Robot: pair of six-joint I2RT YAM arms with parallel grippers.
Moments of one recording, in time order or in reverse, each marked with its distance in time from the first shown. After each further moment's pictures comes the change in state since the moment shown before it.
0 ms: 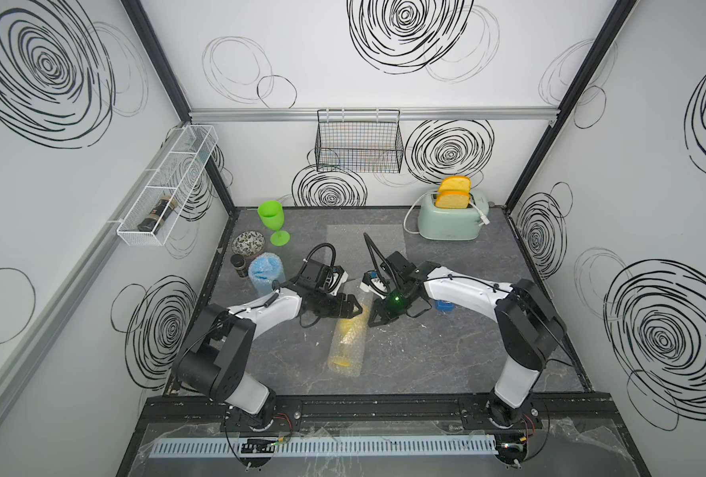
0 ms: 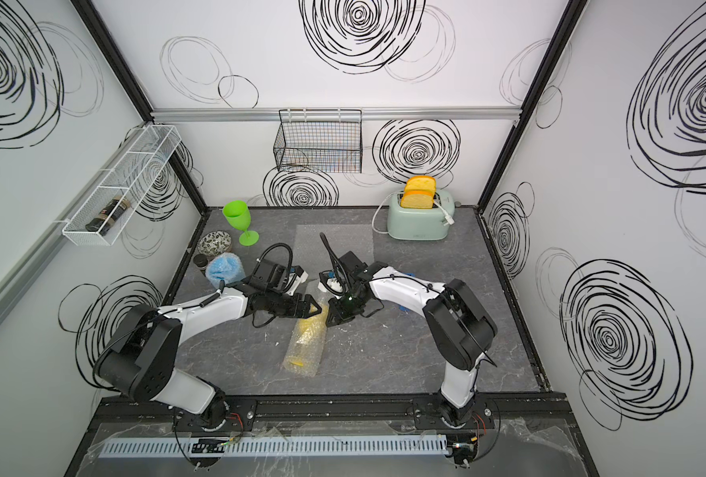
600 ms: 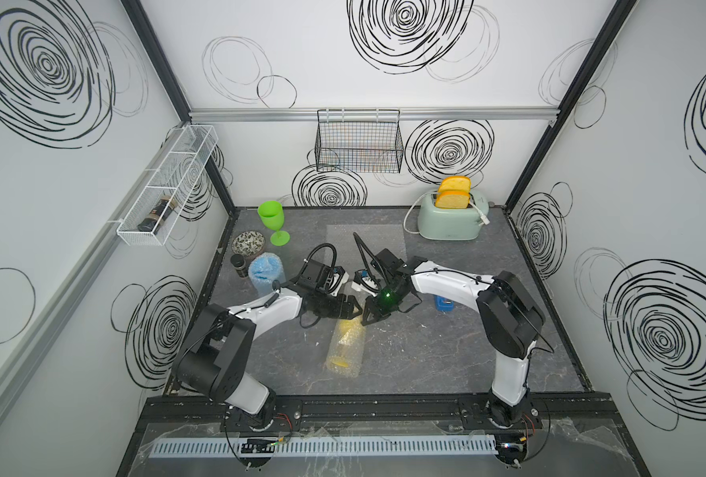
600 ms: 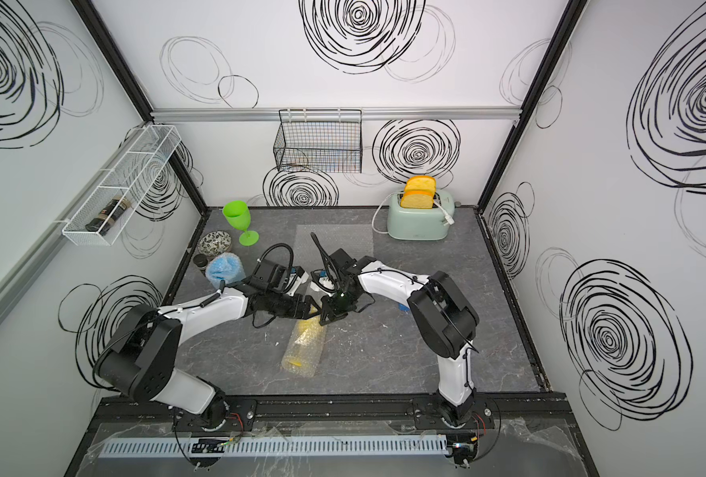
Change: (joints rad) left arm -0.005 0.000 0.001 -0.006 -0.005 0.017; right arm 0.019 0.108 0.125 -0.068 -0.021 -0.027
